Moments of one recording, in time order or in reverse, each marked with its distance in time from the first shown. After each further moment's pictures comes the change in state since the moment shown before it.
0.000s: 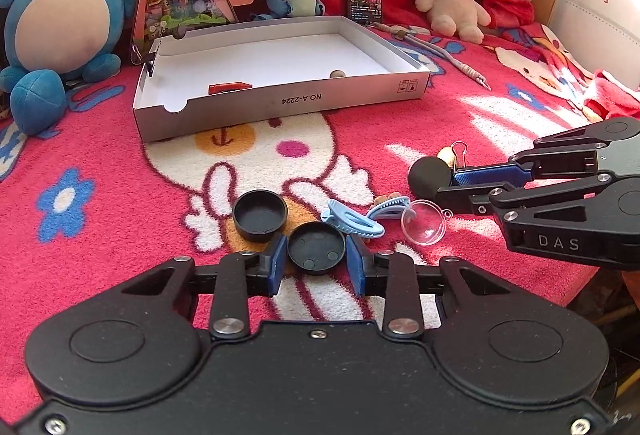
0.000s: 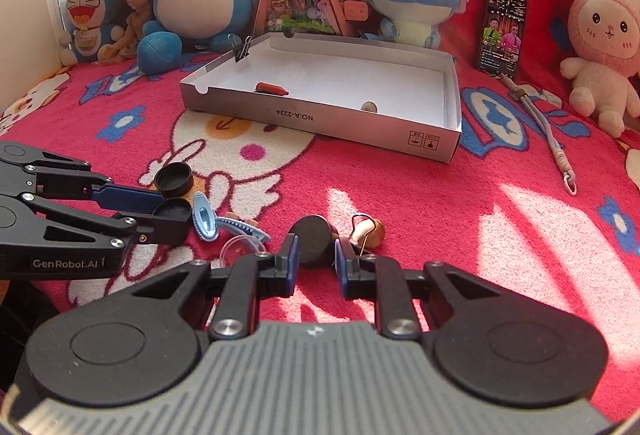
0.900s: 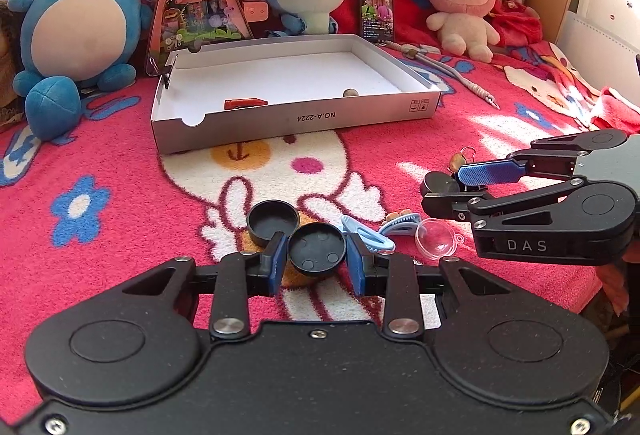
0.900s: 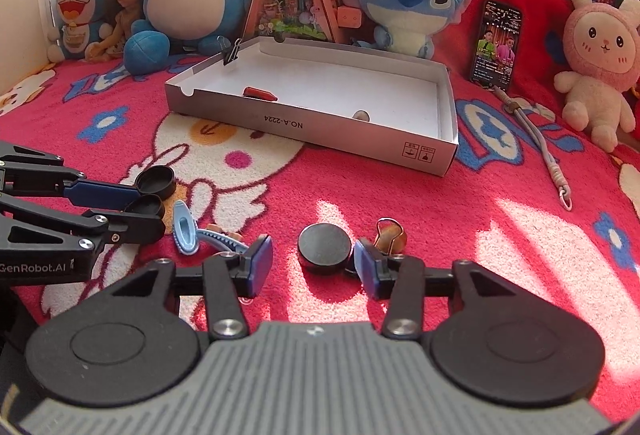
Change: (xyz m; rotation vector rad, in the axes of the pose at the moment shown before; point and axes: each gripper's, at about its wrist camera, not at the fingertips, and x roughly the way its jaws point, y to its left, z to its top) left arm -0.009 0.008 -0.001 -0.027 -0.057 0.019; right arm 0.015 -0.001 0.003 -0.009 -0.038 -0.075
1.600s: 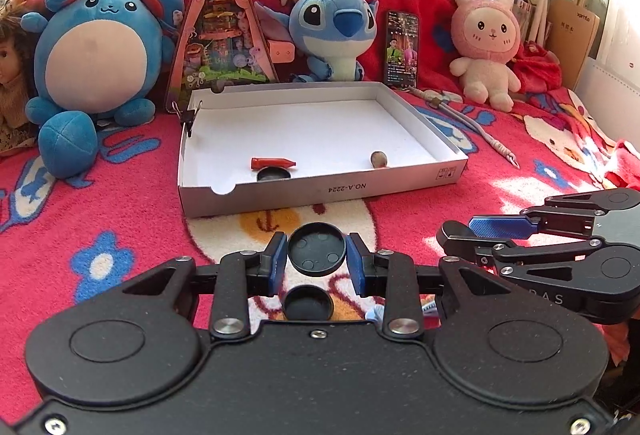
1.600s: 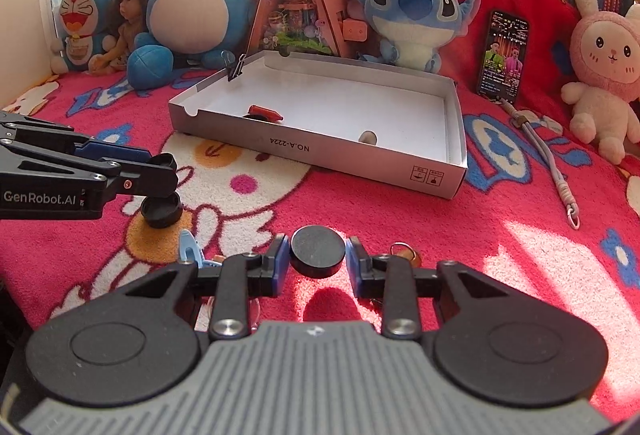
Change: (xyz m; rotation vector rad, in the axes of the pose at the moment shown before) left arm 0.004 0.025 0.052 -0.065 -0.068 0.020; right arm 0.000 -0.008 0.024 0.031 -0.033 0.038
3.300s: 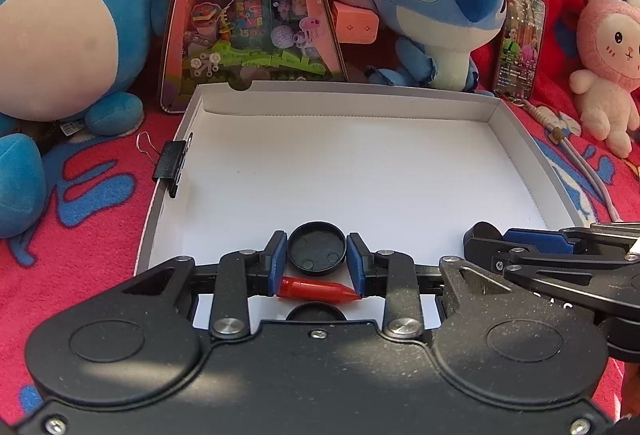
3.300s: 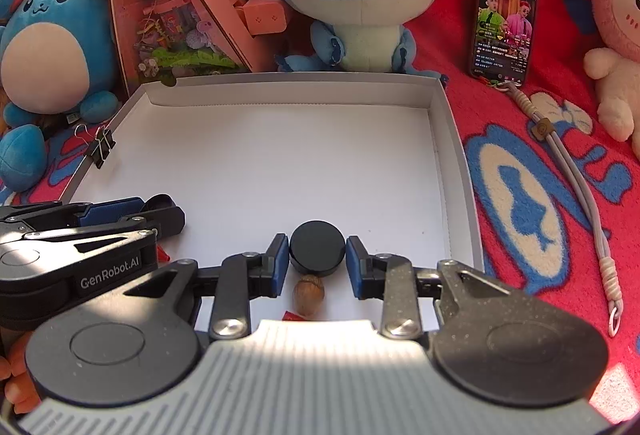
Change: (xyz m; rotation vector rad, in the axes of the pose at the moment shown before) left arm 0.178 0.032 0.099 -0.144 0.184 0.167; right arm 0.152 -0.054 0.119 0.208 0.230 -0.090
